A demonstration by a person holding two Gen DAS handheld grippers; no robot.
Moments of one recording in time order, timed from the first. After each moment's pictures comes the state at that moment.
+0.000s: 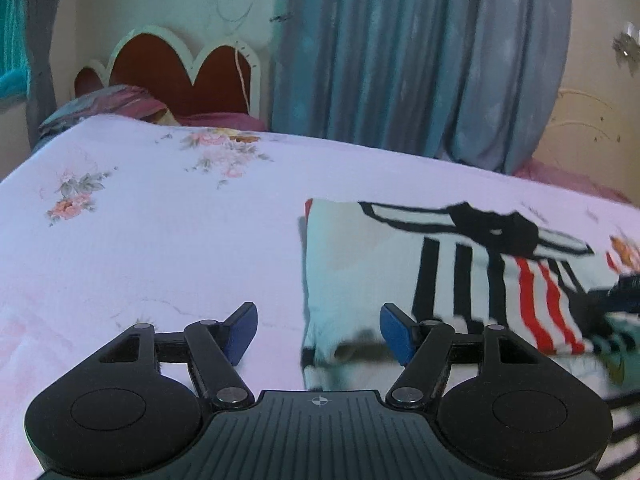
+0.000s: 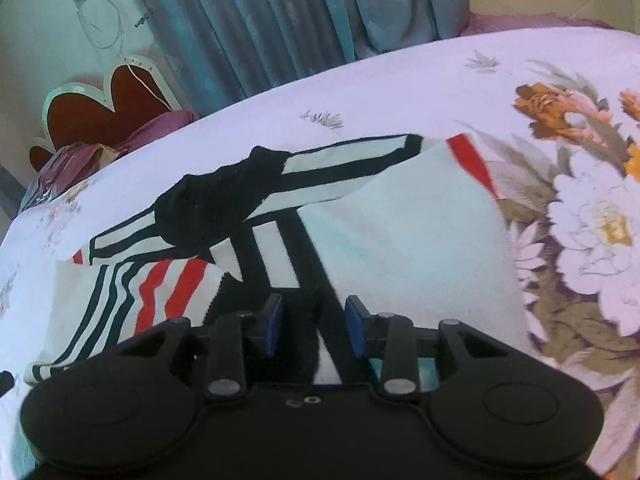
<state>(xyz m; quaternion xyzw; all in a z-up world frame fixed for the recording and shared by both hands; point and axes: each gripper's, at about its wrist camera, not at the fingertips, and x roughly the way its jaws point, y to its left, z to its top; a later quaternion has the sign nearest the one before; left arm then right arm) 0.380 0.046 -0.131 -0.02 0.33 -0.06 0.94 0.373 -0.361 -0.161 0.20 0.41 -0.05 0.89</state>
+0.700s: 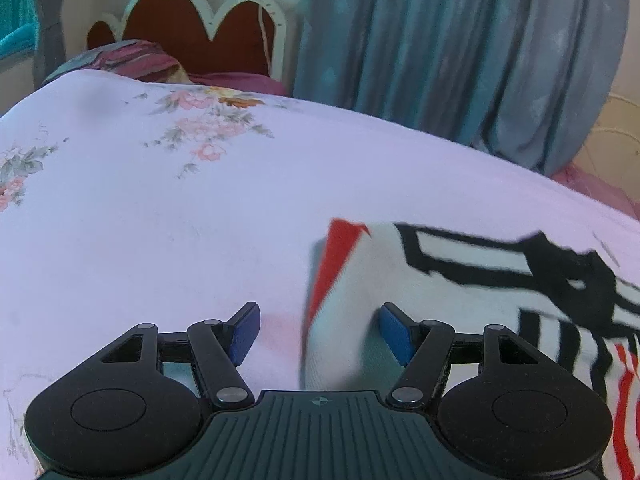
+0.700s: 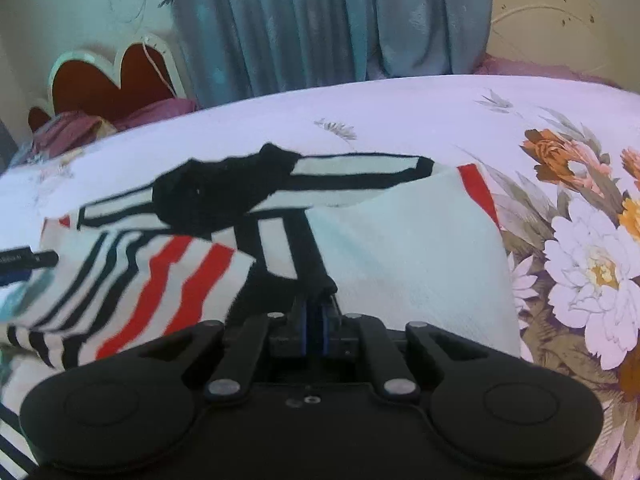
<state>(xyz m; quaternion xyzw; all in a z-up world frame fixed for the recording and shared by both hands) 0.515 0.017 -0.183 -0.05 0.37 -0.02 0.93 0.371 -0.342 -0.161 0.12 0.39 -0.06 0.91</state>
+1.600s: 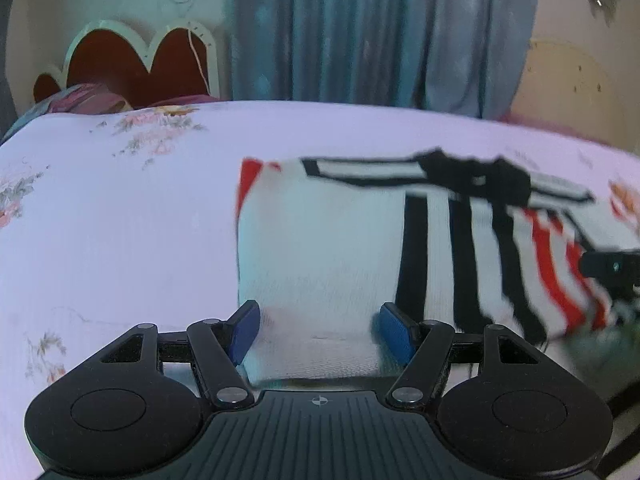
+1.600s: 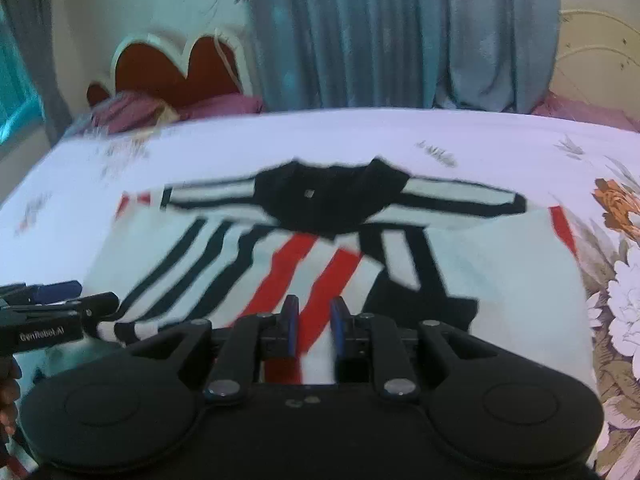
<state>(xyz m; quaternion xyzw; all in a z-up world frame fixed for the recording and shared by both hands) 0.408 -0.010 -0.181 0.05 0.35 -0.10 0.93 0.366 -0.274 -0.148 0.06 0.38 0.03 0.92</state>
